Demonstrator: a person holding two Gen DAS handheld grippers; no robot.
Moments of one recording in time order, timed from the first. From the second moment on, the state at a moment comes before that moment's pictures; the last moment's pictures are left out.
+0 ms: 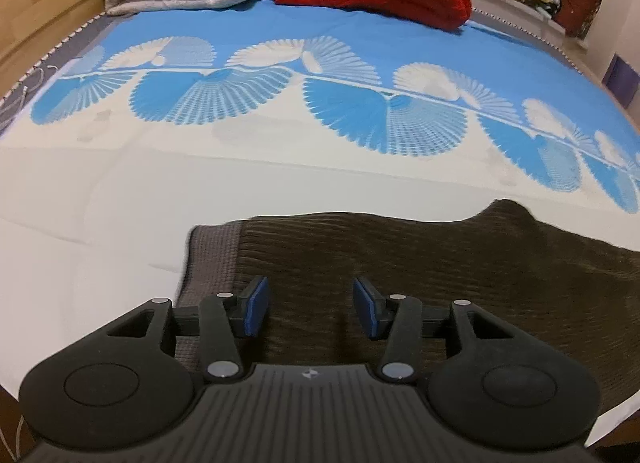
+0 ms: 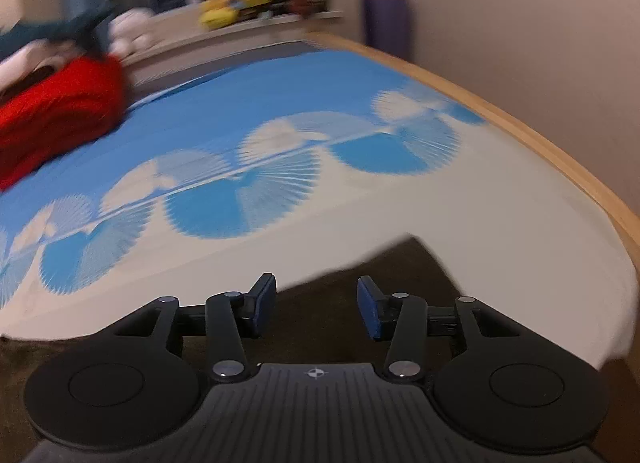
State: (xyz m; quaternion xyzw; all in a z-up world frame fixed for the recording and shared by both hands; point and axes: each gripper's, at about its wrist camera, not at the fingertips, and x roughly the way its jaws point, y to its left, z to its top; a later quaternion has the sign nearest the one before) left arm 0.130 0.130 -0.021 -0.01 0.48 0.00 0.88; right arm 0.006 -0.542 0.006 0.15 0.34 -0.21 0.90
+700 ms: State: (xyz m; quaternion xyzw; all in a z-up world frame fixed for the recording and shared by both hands) left arm 0.159 0.059 -0.047 0.05 0.51 -0.02 0.86; right arm -0.117 -0.674 -0.121 0.52 0.33 -0.33 0.71
